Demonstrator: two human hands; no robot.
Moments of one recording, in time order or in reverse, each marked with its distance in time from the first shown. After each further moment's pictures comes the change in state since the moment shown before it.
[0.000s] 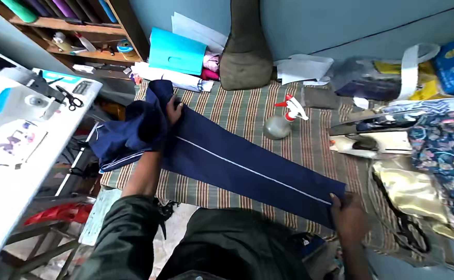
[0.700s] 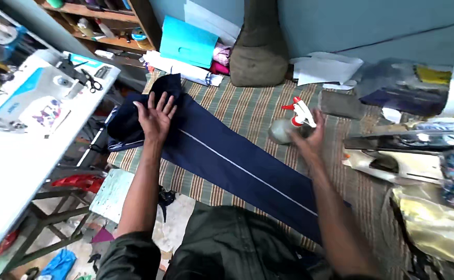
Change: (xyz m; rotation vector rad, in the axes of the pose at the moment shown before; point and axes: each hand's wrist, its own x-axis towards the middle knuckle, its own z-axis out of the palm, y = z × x) left_hand -0.104 0.104 -0.067 -1.179 0.261 -0.219; right_hand 0.174 -0.209 0.040 0.948 -0.169 -0.549
